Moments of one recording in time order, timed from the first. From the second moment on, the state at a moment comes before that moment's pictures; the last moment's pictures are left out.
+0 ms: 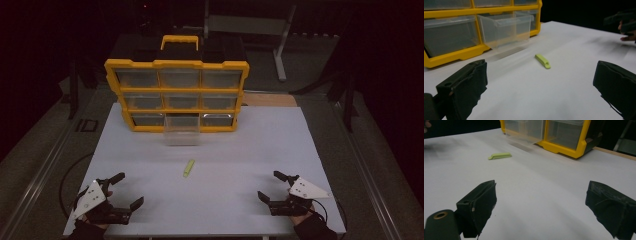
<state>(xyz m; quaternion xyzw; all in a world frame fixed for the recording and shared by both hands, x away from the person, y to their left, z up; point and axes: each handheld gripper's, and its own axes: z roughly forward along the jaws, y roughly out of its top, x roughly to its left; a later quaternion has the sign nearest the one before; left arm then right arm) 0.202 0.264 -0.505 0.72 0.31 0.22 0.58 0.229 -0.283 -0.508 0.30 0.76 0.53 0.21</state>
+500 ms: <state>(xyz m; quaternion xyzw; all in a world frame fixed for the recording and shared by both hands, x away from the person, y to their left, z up) 0.207 0.253 -0.482 0.74 0.29 0.21 0.58 0.228 -0.281 -0.506 0.29 0.76 0.53 0.22</state>
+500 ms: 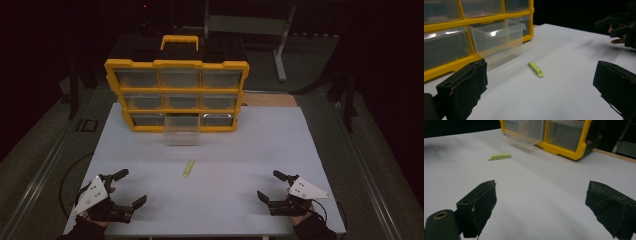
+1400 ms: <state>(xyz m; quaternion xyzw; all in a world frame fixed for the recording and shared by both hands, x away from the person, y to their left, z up) 0.244 0.213 -0.425 0.77 0.22 0.19 0.57 0.228 -0.279 -0.506 0.29 0.76 0.53 0.22</state>
